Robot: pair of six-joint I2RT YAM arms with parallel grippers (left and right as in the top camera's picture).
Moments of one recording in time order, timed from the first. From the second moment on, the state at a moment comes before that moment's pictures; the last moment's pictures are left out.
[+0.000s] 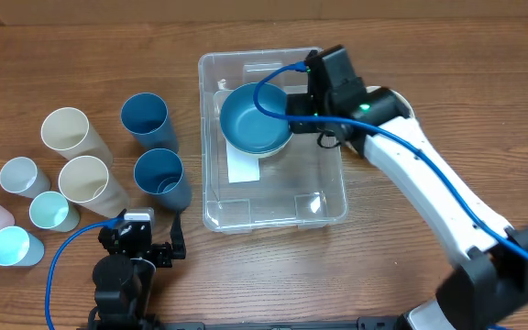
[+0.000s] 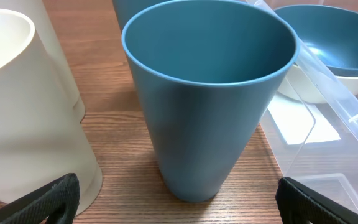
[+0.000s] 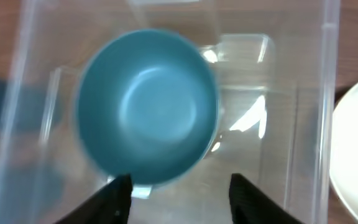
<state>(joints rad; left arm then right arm) -0.01 0.08 0.13 -0.44 0.02 -0.01 0.47 1.70 1.53 -0.81 -0.09 0.38</state>
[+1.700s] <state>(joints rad) -0.01 0.08 0.13 -0.44 0.02 -0.01 -0.18 1.80 1.68 -1.05 -0.07 0.44</state>
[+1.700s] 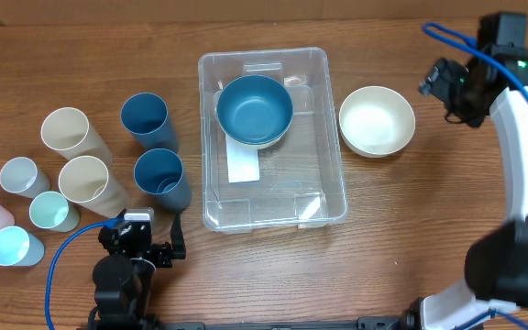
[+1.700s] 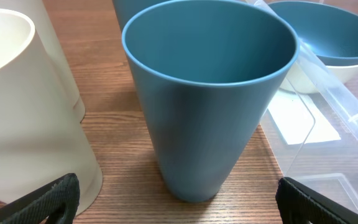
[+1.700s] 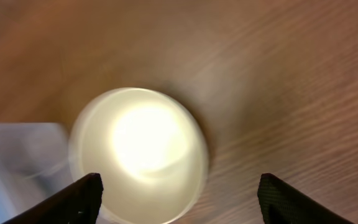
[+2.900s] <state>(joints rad) -0.01 0.08 0.13 -0.44 0.02 -0.01 0.40 1.59 1.58 -0.87 -0.04 0.51</state>
